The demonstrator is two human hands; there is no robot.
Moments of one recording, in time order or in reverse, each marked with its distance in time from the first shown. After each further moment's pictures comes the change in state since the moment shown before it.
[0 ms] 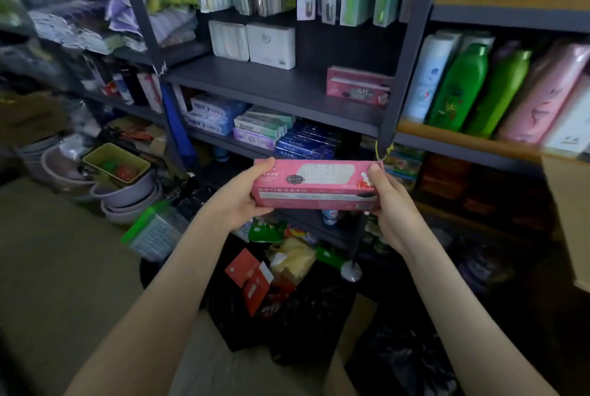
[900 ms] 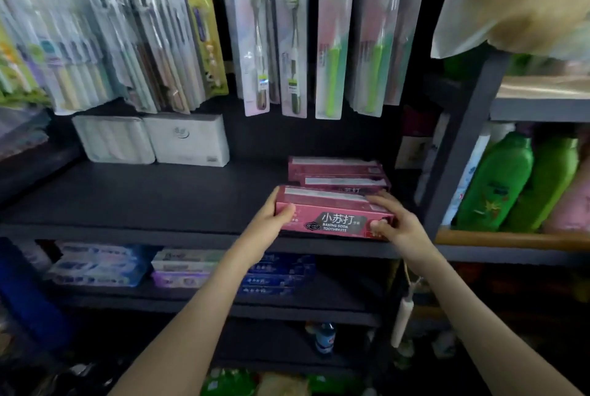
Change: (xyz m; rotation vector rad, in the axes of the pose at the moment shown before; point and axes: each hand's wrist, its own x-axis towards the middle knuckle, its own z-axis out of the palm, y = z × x) left_hand 0.360 0.158 0.027 0.532 -0.492 0.352; right_hand 0.303 -0.032 0.010 -0.468 0.307 -0.349
